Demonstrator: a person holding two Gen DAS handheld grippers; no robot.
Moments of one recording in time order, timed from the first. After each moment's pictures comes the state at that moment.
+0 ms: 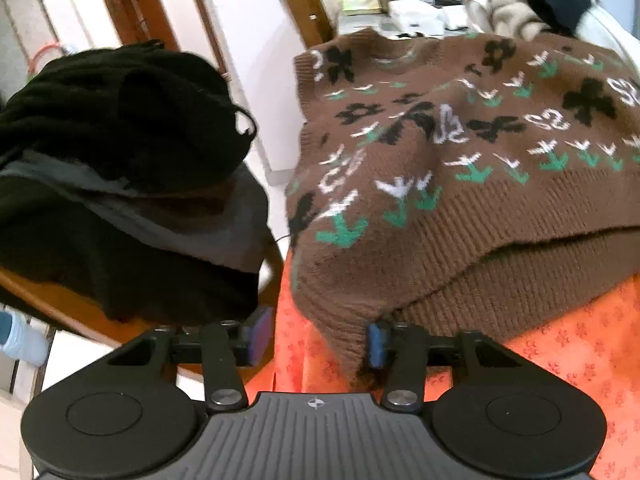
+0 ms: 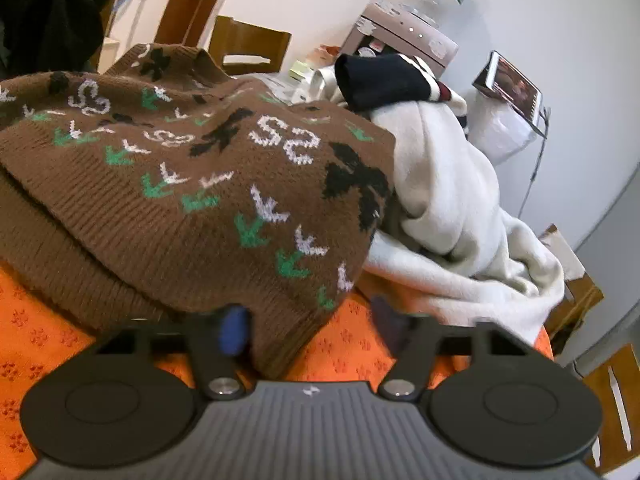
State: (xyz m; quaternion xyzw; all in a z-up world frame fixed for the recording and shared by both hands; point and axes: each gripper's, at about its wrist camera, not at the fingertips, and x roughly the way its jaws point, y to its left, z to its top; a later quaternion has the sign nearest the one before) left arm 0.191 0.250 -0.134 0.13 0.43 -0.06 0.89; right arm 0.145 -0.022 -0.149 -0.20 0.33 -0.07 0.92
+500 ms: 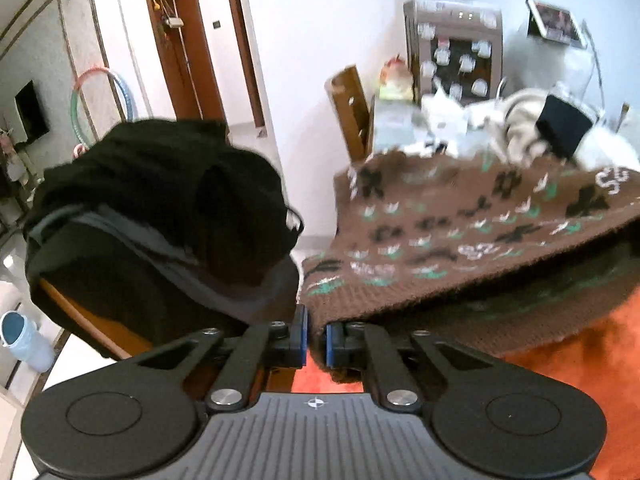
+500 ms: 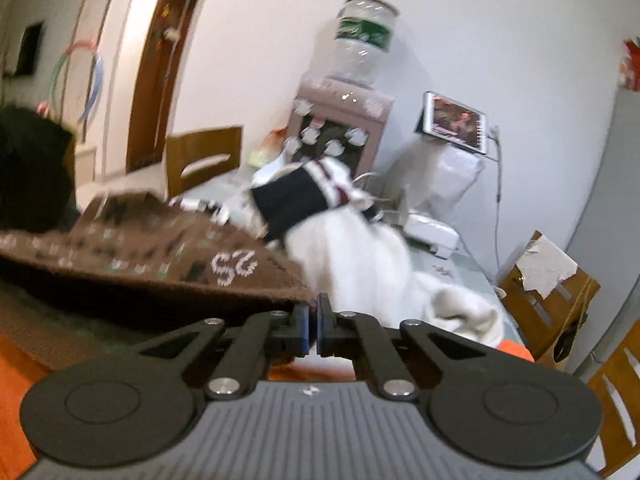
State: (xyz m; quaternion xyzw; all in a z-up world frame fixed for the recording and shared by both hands) left arm 0.157 0.261 -0.031 0.08 0.34 -0.02 0.94; right arm 0.116 -0.076 -0.032 -0.09 0.22 -0.08 0.97
